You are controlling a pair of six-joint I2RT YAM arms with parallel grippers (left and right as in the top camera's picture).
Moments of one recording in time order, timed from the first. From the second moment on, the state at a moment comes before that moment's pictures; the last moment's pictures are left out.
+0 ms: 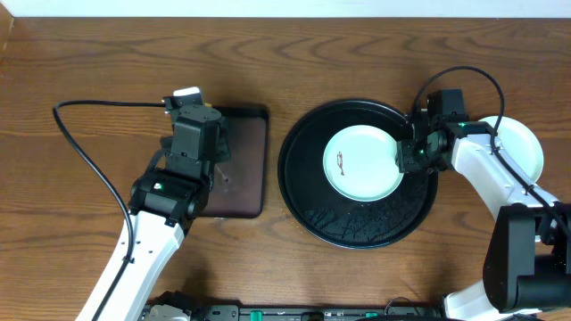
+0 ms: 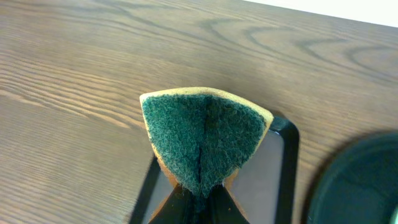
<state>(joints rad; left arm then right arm) -0.31 1.16 0.96 -0.53 -0.40 -0.38 0.06 1.72 1.05 -0.66 -0.11 0.01</state>
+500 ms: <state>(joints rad) -0.31 1.27 0.96 -0.47 -0.45 -0.38 0.06 1.72 1.05 -0.61 -0.11 0.01</state>
